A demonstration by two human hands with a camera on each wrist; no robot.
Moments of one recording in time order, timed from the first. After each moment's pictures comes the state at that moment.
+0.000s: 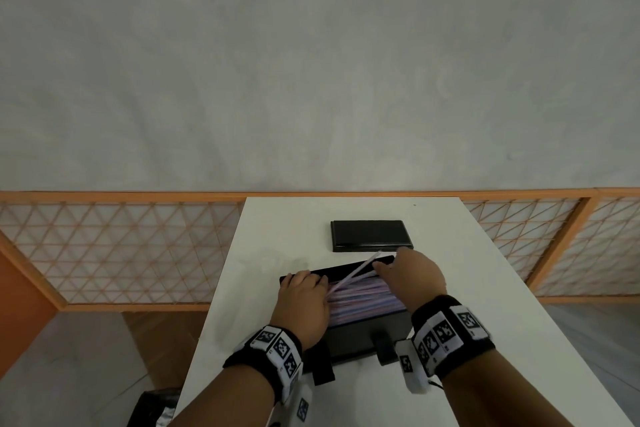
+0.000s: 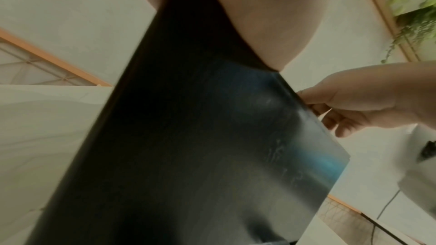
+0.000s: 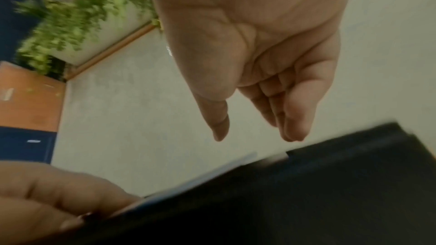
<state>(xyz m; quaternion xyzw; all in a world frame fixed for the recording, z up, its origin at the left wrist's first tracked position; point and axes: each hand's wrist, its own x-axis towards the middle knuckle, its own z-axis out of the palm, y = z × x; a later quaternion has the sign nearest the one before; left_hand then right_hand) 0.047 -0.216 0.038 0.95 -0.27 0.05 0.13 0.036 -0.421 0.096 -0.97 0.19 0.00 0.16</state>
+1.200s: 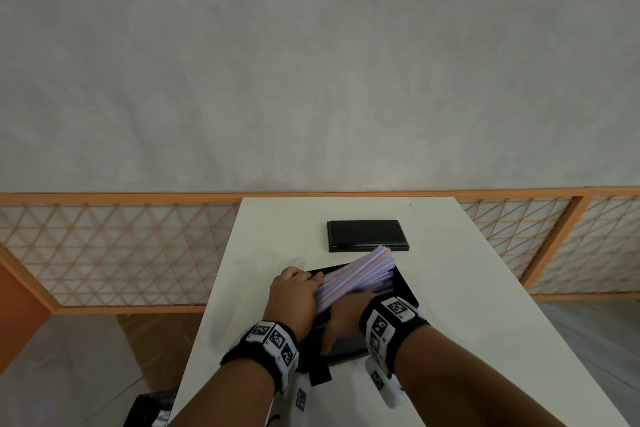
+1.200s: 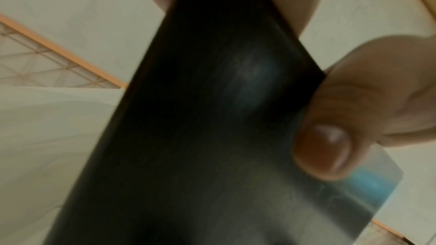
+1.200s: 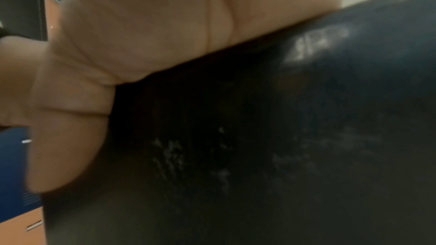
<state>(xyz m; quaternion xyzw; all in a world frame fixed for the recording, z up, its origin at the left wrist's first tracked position) 0.068 -0.212 0.022 0.94 -0.28 0.12 0.15 0.037 -0.345 0.073 -0.94 -0.08 0.32 0.10</state>
